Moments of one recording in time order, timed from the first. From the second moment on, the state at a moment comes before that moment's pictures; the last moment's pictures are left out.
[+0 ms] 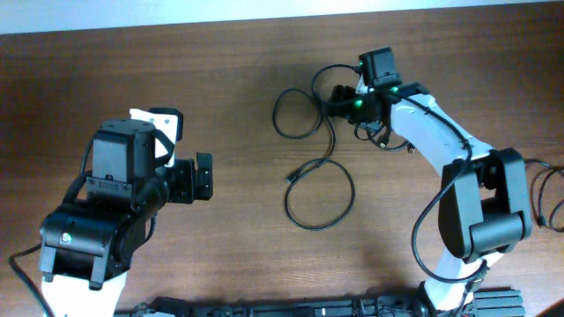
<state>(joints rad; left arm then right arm) -0.23 1.07 1.39 -1.20 -0.03 -0.10 0.22 1.92 1.34 -0.50 -0.19 0.59</state>
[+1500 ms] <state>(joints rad) -0.23 1.07 1.39 -1.20 -0.03 -0.10 0.27 1.48 1.34 -0.31 0.54 0.43</state>
